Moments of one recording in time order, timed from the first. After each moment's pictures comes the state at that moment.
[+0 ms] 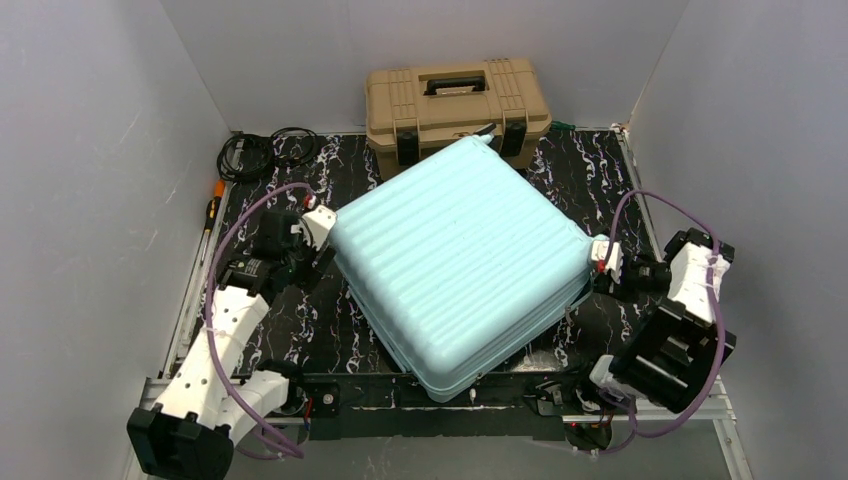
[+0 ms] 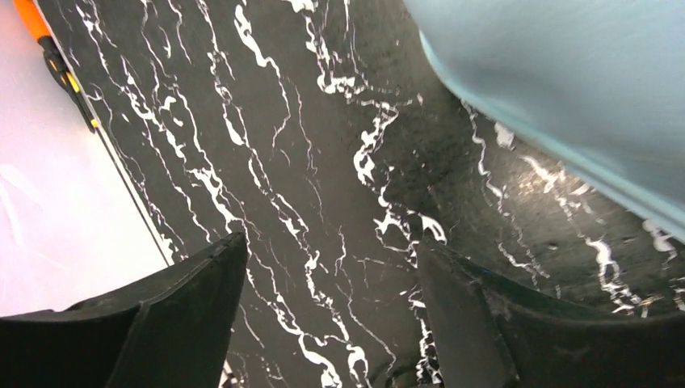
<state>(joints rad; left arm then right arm) -0.24 0.93 0.90 -0.84 -0.13 0.40 -0.59 1.27 0.91 -1.34 -0.82 -2.08</state>
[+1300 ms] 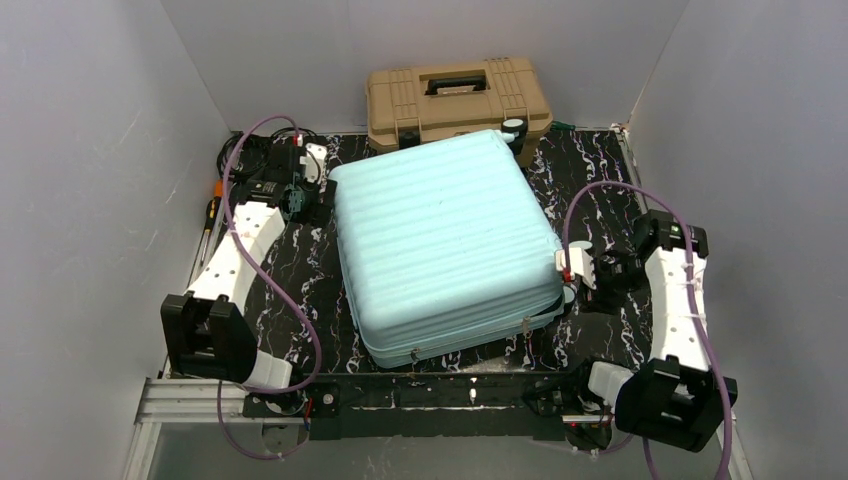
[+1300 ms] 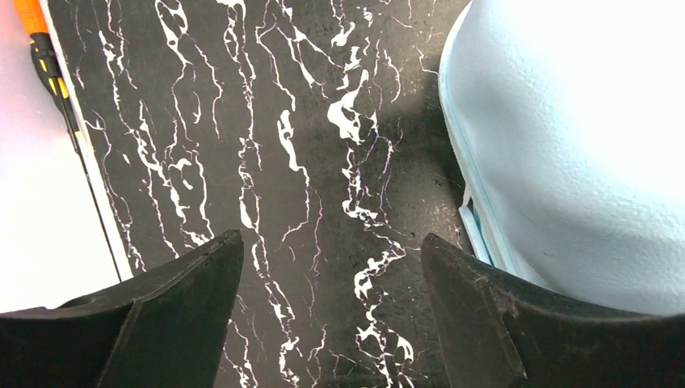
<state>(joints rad) -0.16 1.44 1.27 -0.74 -0.15 0.16 -0.23 1.09 1.01 -1.51 -0.61 -1.81</state>
